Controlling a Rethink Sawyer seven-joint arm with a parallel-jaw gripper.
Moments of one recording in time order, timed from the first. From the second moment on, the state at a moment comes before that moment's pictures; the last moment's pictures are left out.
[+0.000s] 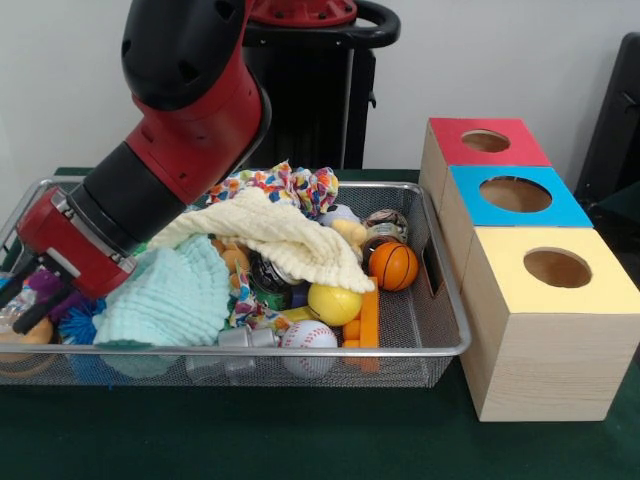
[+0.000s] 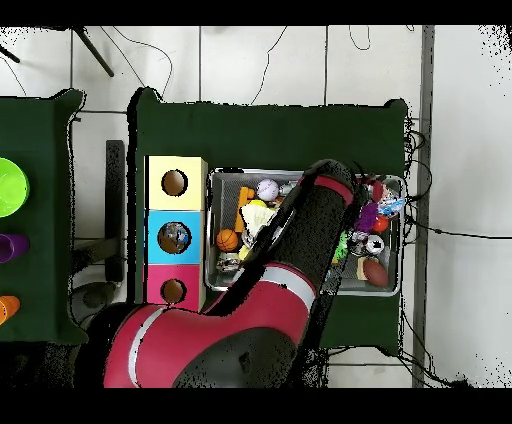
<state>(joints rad) -0.01 -0.07 -0.54 1.00 -1.06 0.39 2.67</state>
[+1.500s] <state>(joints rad) -0.08 -0.09 -0.44 1.01 -0.97 0.57 2.48</state>
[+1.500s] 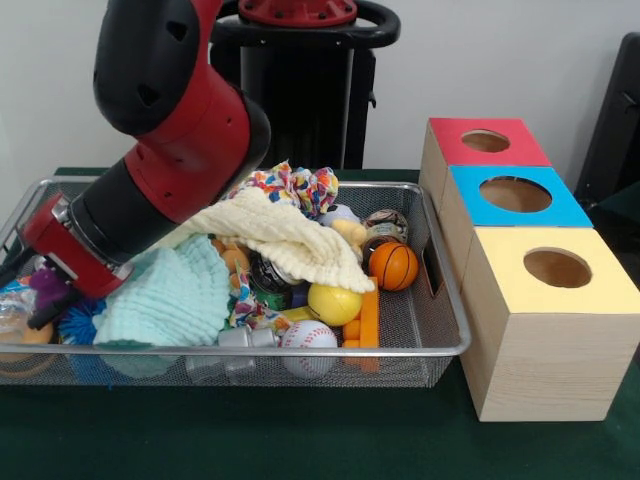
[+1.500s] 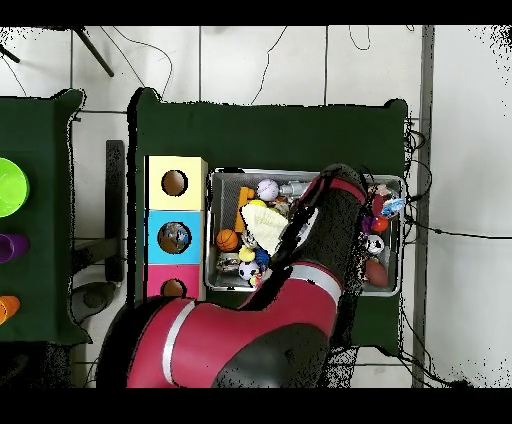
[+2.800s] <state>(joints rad) -0.15 -0.15 -0.33 1.05 -0.95 0.57 2.42</state>
